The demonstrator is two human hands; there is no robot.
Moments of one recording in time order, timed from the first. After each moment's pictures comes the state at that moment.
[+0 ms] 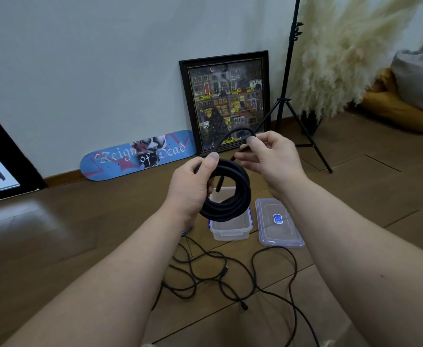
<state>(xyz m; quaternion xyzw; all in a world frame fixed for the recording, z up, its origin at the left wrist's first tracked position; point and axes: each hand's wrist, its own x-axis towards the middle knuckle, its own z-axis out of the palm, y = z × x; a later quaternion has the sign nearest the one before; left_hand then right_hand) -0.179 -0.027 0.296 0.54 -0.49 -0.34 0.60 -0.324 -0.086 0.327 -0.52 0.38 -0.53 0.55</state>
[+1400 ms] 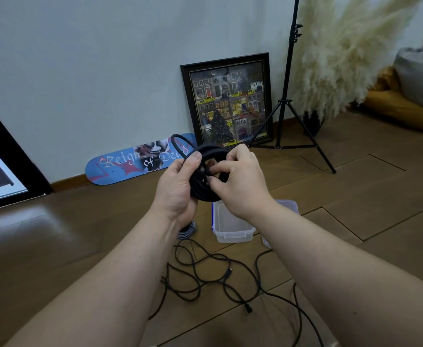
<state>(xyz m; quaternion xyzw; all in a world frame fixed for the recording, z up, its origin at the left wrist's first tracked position) -0.170 -0.023 0.307 0.42 -0.32 -0.48 0.71 -0.290 -0.057 0.305 -0.80 0.41 -0.42 0.14</state>
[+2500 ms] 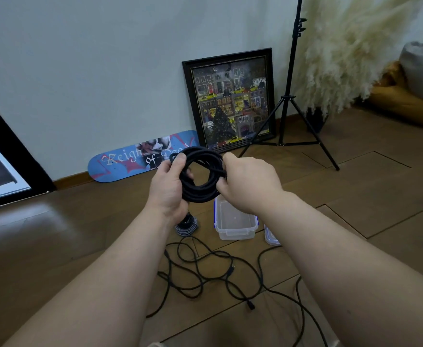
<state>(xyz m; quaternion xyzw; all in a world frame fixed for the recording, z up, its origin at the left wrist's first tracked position) -0.150 -0.028 0.295 0.48 -0.28 -0.41 0.72 -0.298 -0.058 0.319 -0.87 0.44 -0.22 0.01</state>
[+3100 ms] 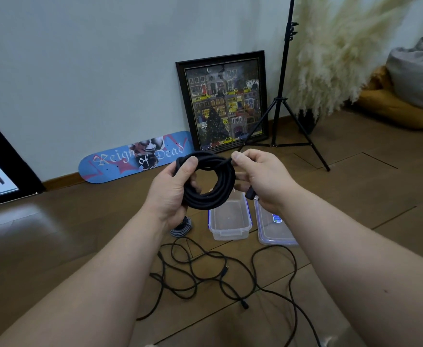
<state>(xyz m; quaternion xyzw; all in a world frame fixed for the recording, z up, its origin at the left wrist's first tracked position) -0.161 -0.016 0.301 0.46 -0.35 -0.48 0.66 -0.322 -0.066 0.316 -0.58 0.38 -0.44 0.57</state>
